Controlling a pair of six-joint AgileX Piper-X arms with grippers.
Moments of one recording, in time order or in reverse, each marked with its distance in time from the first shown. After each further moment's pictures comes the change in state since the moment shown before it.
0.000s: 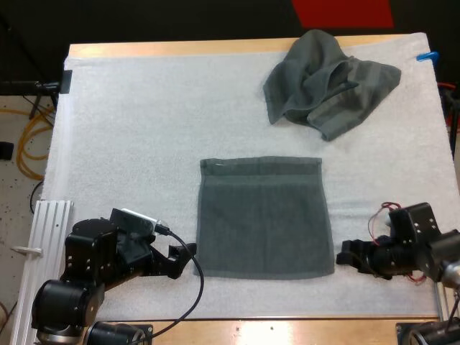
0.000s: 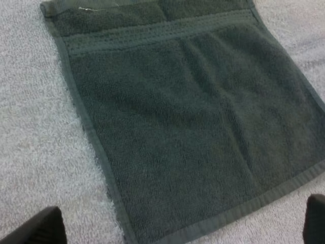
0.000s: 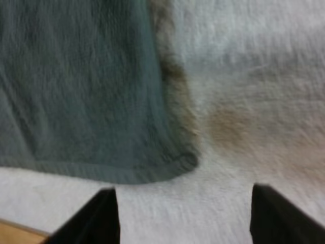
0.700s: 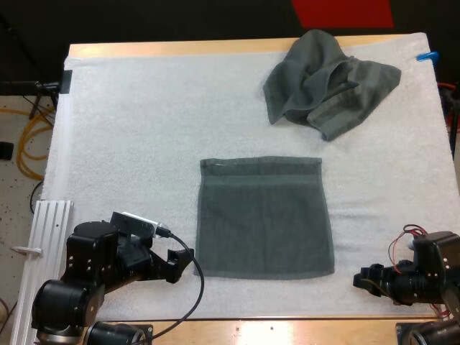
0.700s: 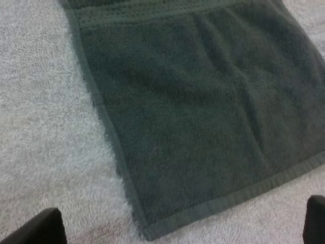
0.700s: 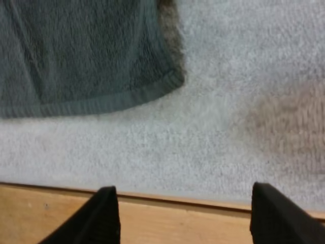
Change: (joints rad) left arm 0.000 0.000 0.000 0.058 -0.026 0.009; right arm 0.000 -0.399 0.000 0.331 0.058 0.006
